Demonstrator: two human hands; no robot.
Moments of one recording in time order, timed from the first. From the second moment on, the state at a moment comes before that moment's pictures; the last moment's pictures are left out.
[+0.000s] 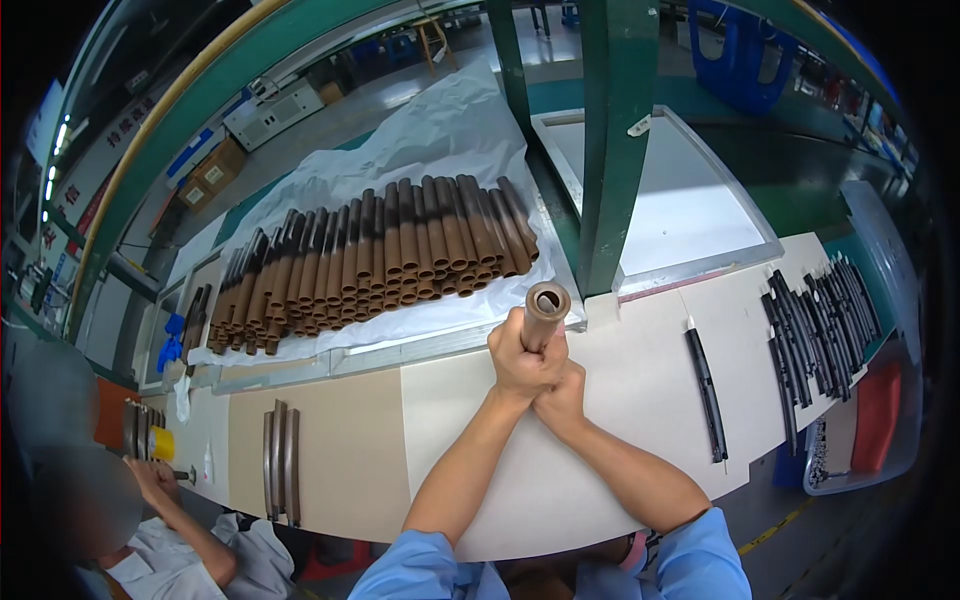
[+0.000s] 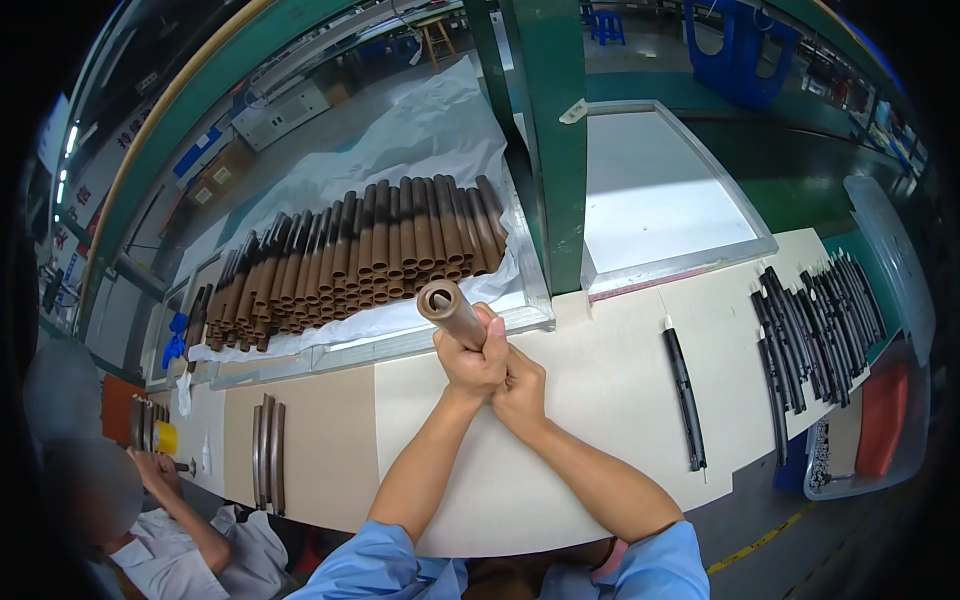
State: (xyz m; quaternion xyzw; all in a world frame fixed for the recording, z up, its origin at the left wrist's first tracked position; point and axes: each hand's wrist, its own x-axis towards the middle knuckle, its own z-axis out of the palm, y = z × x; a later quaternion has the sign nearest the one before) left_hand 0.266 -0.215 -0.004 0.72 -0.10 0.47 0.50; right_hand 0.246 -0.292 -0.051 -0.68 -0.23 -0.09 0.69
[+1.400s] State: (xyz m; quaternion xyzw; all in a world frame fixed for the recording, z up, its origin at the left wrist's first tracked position) left_hand 0.211 -0.109 0.093 -0.12 -0.05 -0.02 0.99; right_hand 0.225 -0.228 0.093 -0.64 -0.43 -0.31 0.56
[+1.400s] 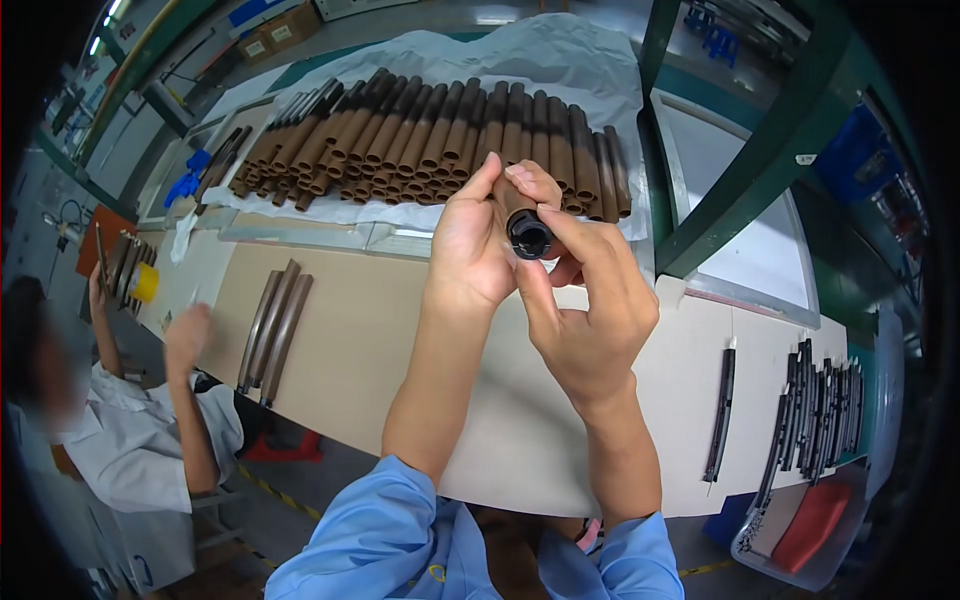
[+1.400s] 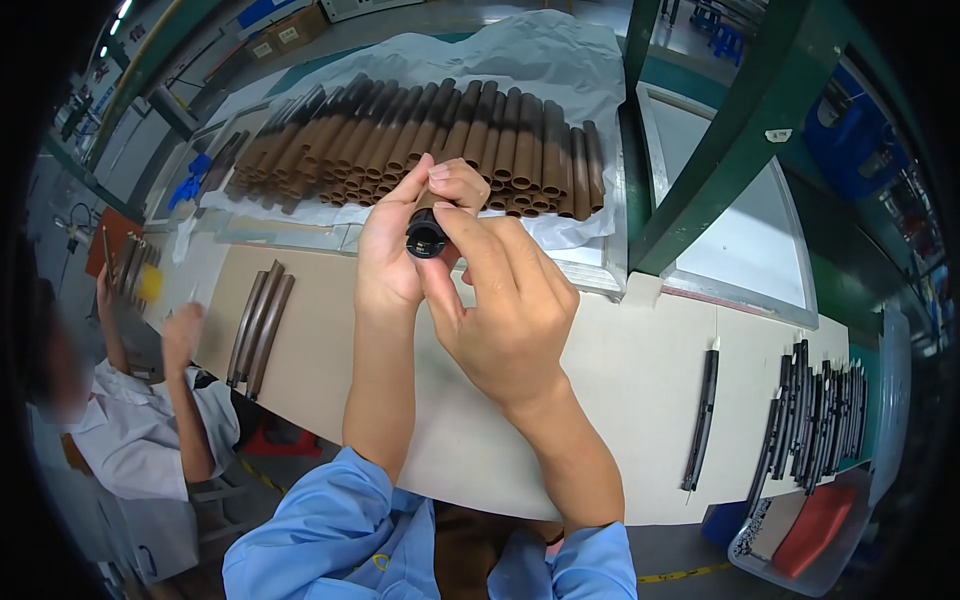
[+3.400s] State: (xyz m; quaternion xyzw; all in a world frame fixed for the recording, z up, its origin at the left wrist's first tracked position) left_hand 0.212 -0.096 0.088 0.01 -0.05 0.07 1.00; right_hand 0.235 -0.231 0.092 -0.62 -0.48 -0.32 0.53
